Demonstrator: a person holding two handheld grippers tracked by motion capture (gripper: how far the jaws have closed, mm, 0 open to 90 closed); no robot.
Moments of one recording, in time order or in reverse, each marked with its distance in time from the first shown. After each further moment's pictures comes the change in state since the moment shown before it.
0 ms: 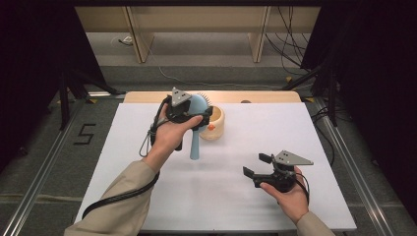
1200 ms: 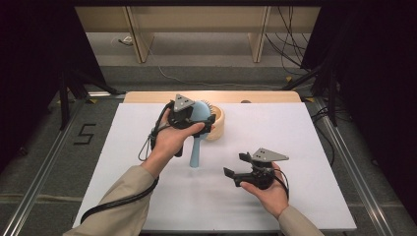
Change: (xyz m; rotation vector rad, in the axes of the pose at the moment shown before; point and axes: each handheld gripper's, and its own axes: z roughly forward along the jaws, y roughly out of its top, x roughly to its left) left arm -0.009 -0.010 -0.005 0.052 -0.054 0.015; right arm 0.026 0.007 0.045 0.044 0.080 -0.017
